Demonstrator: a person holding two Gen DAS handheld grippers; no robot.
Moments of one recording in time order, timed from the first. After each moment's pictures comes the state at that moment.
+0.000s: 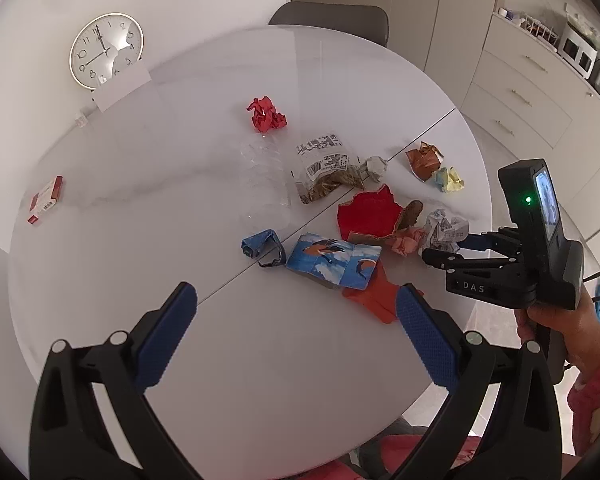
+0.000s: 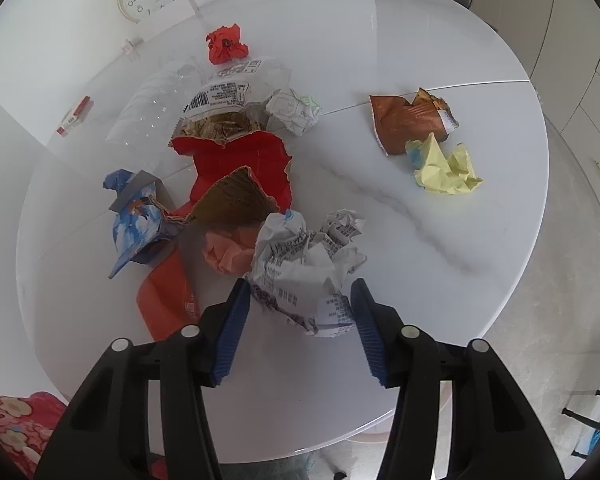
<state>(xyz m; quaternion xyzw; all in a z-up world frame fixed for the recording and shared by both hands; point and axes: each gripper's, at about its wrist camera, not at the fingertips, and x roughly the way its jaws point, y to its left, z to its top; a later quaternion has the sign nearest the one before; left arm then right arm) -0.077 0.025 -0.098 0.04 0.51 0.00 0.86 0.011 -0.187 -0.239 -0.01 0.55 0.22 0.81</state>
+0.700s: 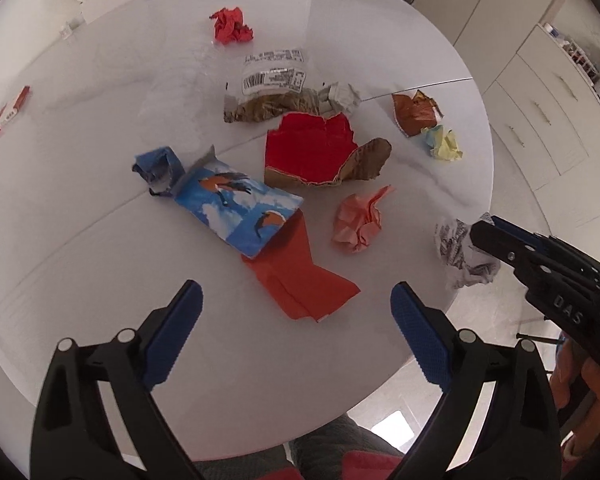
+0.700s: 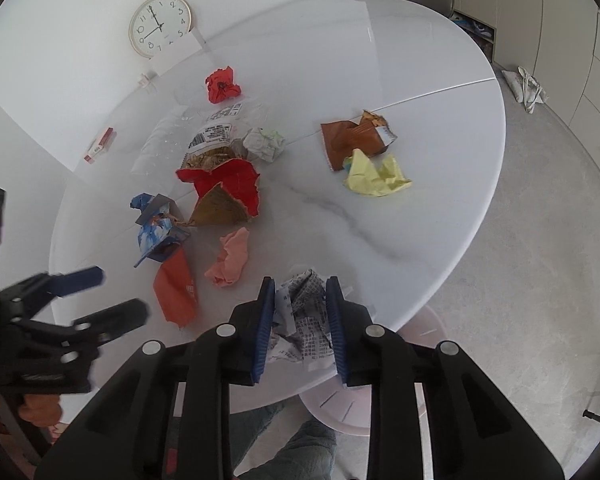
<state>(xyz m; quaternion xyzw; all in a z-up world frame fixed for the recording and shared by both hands) -0.048 -0.043 -0.189 -0.08 0.59 0.04 0.80 0.008 -0.255 -0.210 0.04 0.52 0.26 0.81</state>
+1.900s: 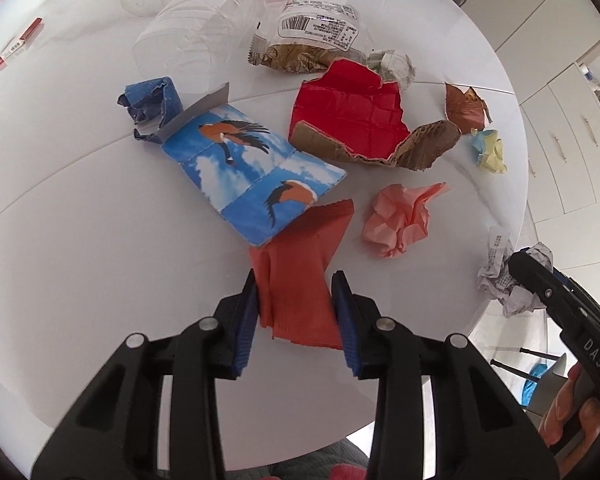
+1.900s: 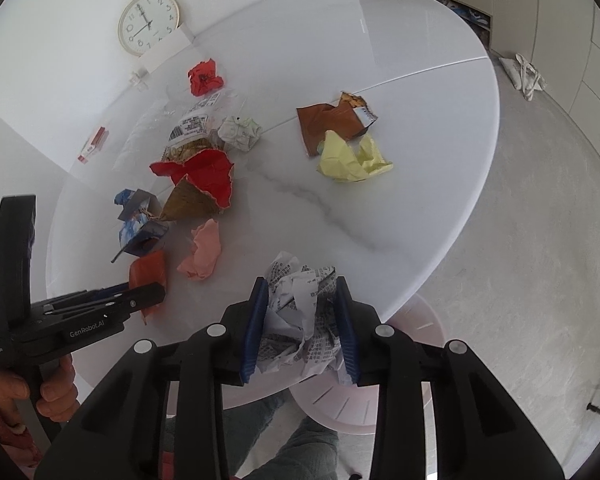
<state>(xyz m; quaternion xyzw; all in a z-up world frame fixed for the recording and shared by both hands) -0.039 -0.019 -0.234 -0.16 0.61 0.07 0.78 0.015 -0.271 -0.230 0.05 0.54 0.25 0.81</state>
